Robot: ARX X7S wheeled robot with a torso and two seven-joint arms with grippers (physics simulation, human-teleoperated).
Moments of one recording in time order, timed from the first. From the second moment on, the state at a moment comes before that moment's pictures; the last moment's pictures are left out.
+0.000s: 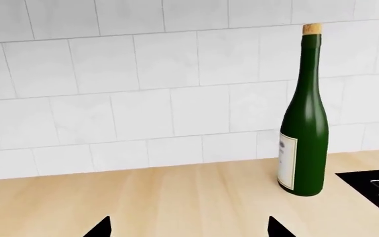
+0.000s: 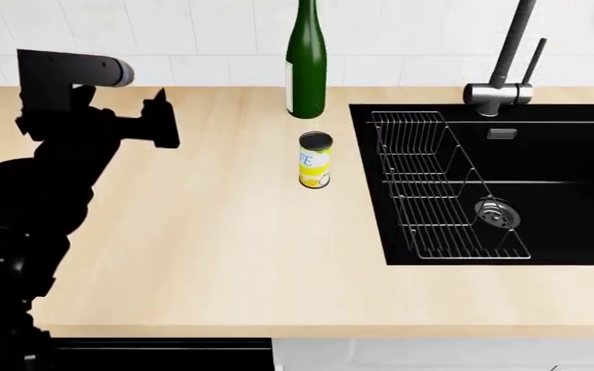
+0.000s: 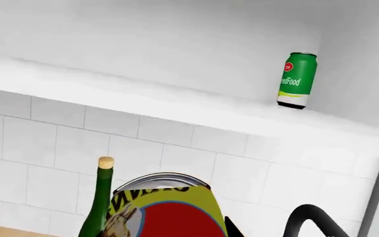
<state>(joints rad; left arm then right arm) -0.90 -0.39 0.07 0.08 -0.41 -0.88 -0.03 1.83 0.45 -0.50 0.28 0.87 1.15 0.30</state>
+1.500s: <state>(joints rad) -0.91 -0.38 0.02 0.11 -0.45 -0.92 -0.09 2.34 0.03 -0.11 1.31 0.02 0.66 -0.04</state>
